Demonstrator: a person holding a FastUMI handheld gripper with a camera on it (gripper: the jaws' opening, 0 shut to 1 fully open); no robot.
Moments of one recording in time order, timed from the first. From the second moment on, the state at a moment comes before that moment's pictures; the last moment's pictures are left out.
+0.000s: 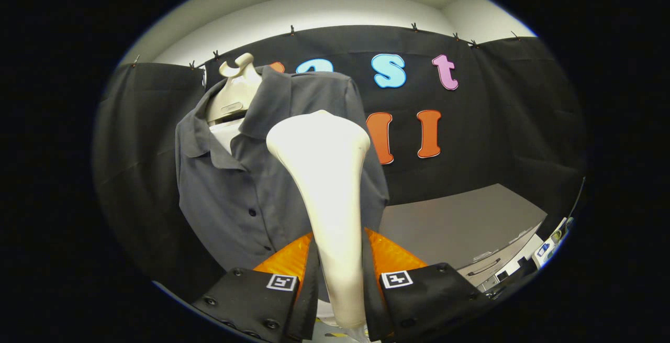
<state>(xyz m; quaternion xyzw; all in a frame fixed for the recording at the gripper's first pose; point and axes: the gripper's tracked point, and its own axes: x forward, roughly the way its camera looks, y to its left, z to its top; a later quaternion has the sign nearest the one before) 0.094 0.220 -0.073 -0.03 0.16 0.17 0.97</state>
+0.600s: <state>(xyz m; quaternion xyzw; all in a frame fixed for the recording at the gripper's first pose) 0.109 0.251 -0.127 -0.05 0.21 0.12 0.97</state>
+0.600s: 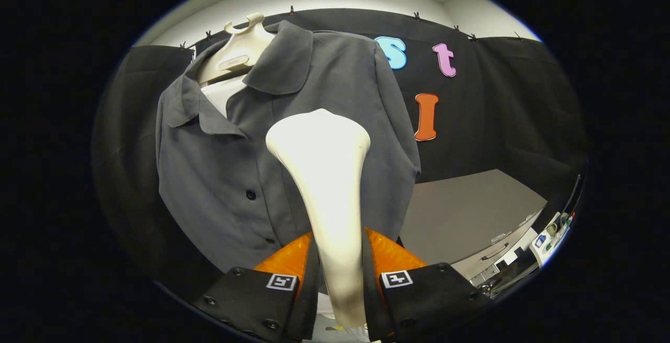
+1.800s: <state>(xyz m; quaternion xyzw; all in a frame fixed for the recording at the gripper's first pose) 0.075 0.211 -0.275 -0.07 0.34 0.08 0.93</state>
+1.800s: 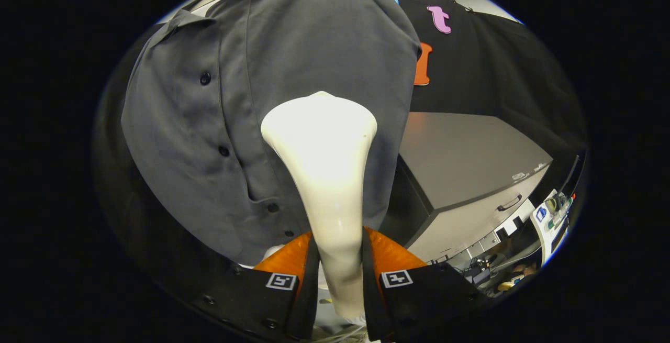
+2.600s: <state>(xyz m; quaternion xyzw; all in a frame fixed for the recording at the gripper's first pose) 0.041 0.197 -0.382 -0.07 0.43 0.05 0.90</state>
